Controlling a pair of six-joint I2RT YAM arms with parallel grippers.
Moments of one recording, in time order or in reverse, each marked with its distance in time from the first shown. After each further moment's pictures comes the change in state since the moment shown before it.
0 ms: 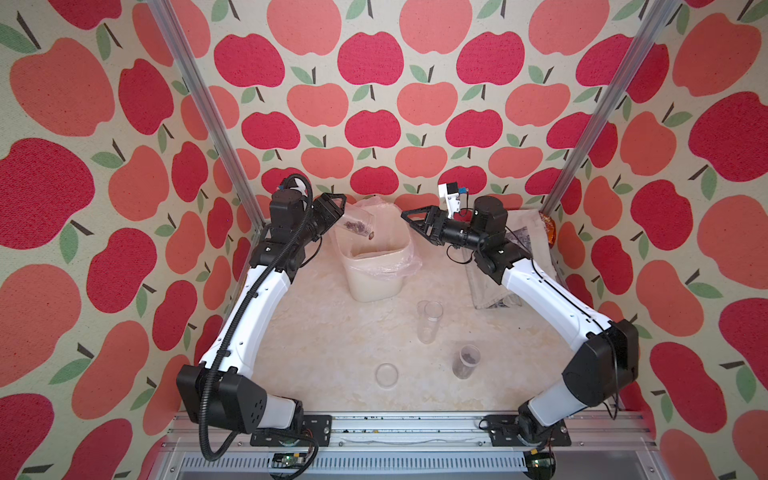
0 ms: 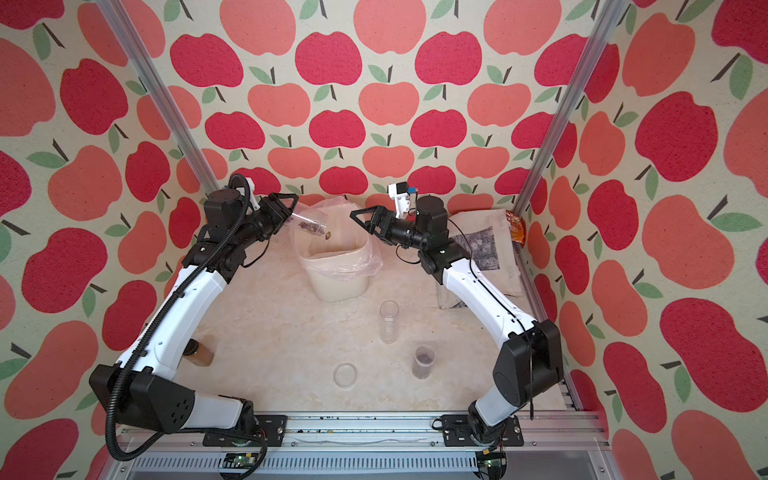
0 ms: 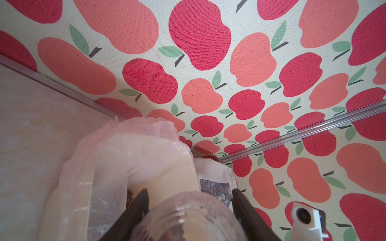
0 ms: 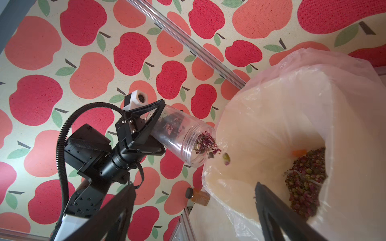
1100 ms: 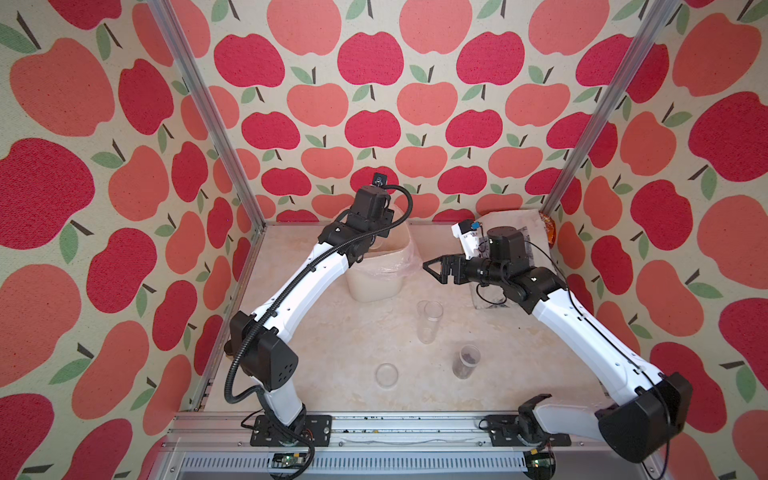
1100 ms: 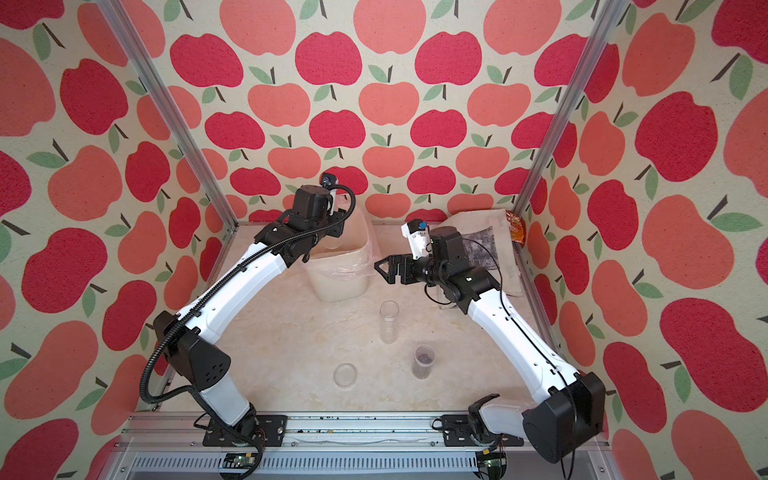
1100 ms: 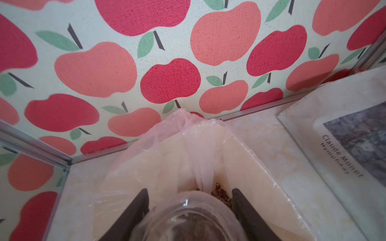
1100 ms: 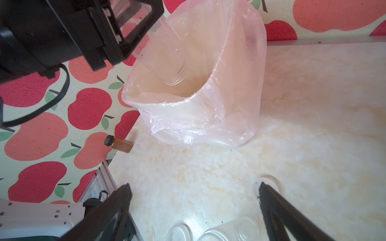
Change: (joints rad) left arm -0.330 0.294 0.331 -0.254 -0.542 0.751; right arm -0.013 -0.302 -0.226 -0.511 0.205 -0.531
